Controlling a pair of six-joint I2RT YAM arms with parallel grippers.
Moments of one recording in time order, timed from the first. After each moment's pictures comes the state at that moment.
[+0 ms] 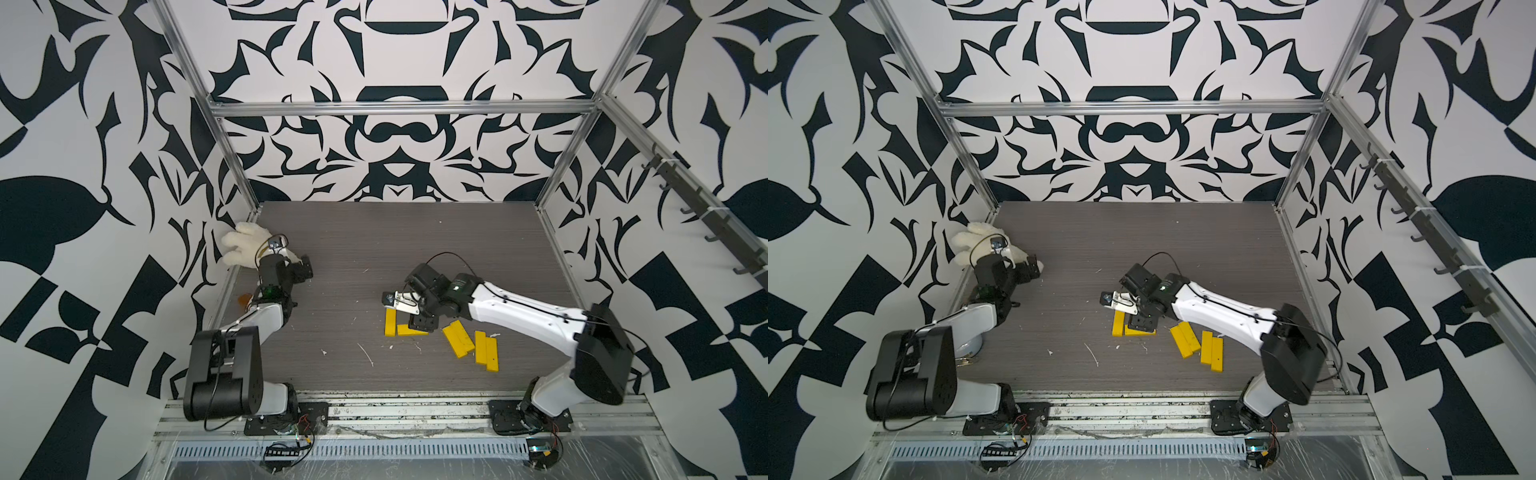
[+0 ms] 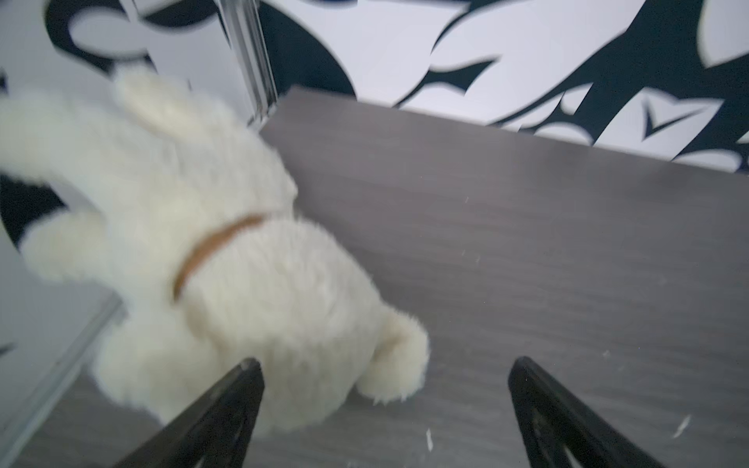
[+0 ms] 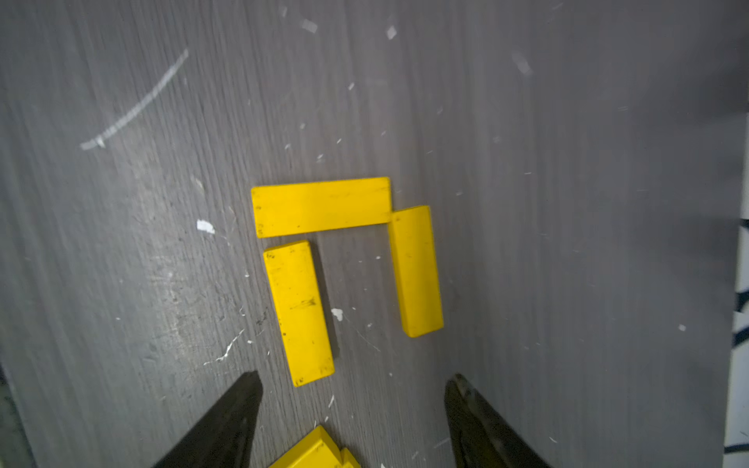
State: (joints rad) left arm 0.03 1.35 0.60 0.37 -0.02 -0.11; right arm 0.87 1.49 1.15 -0.70 0.02 -0.53
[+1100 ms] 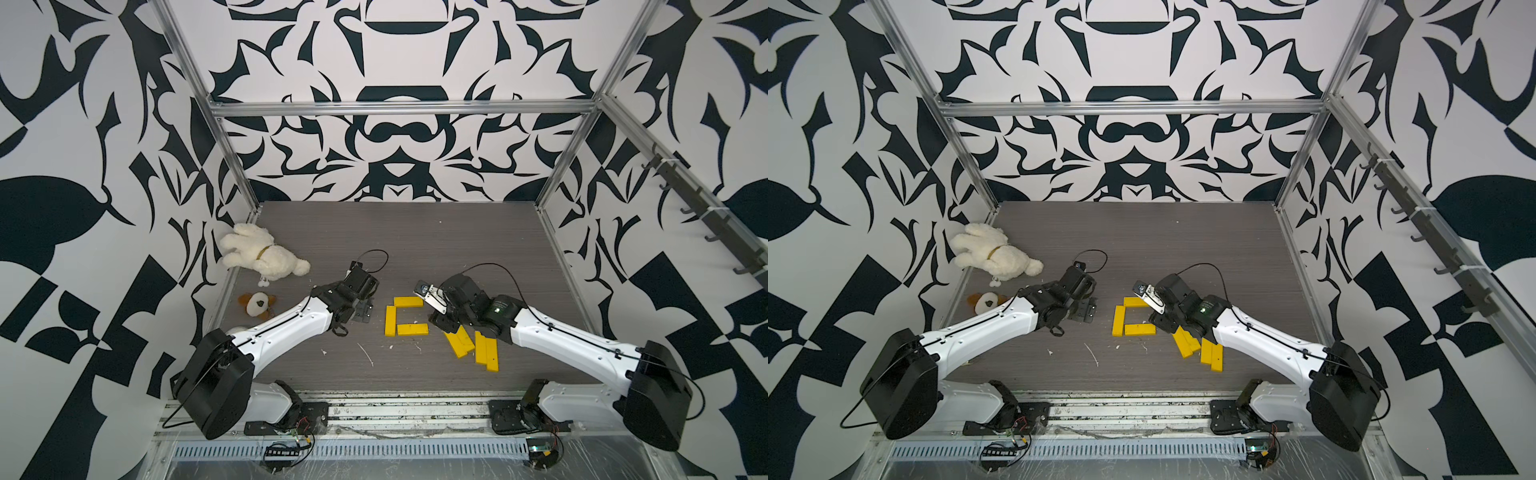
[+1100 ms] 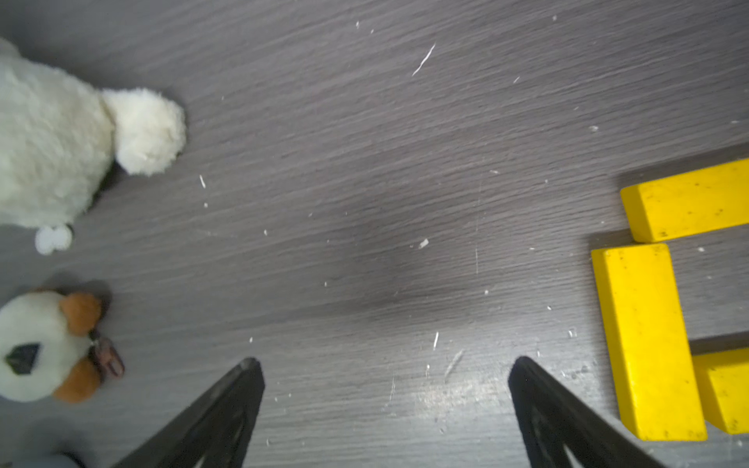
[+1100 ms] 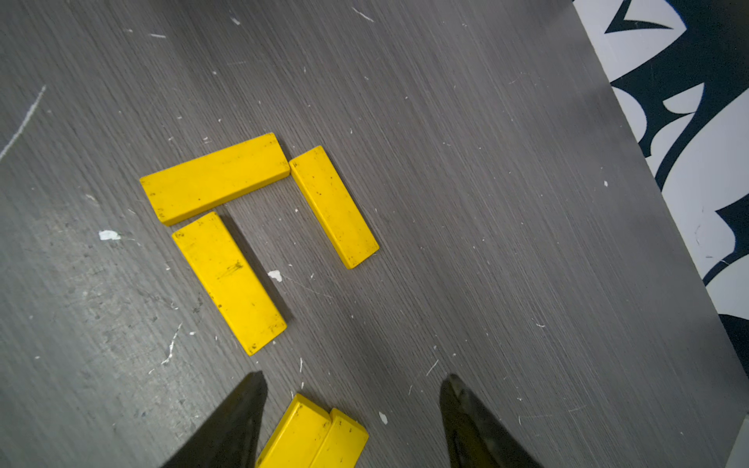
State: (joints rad) left arm -0.72 1.36 0.85 -0.62 -0.38 -0.39; right arm 0.81 1.24 0.81 -0.46 0.13 -0.33
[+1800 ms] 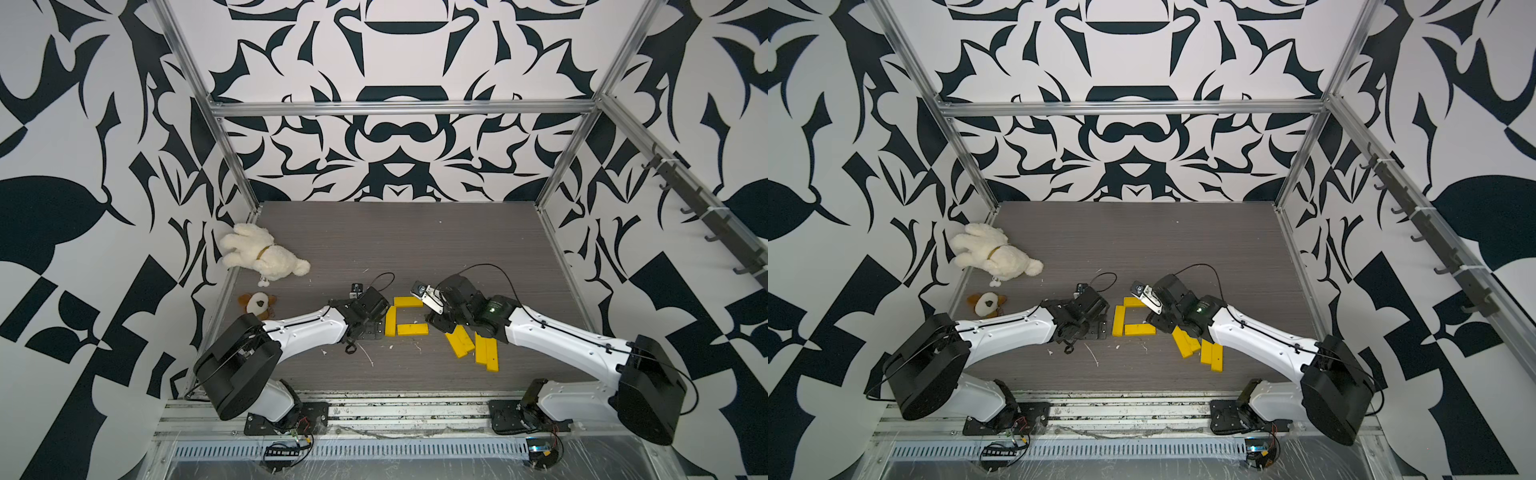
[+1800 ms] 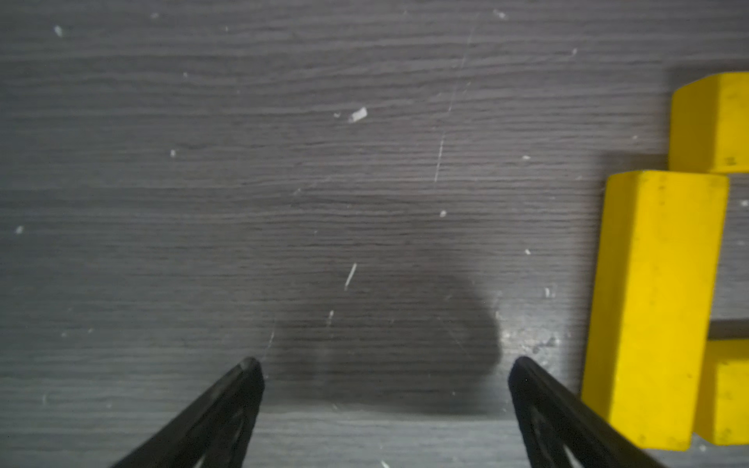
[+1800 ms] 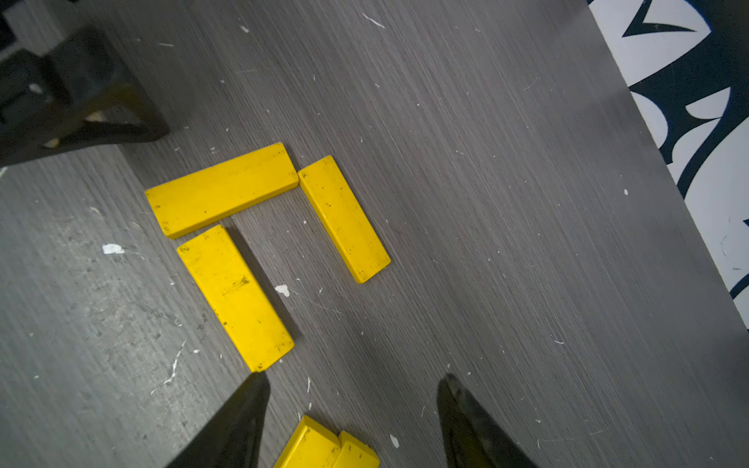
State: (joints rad) left arm -0.83 1.48 0.73 -0.52 -0.27 -0.75; right arm 0.81 1.27 0.79 -0.39 0.11 -0.32
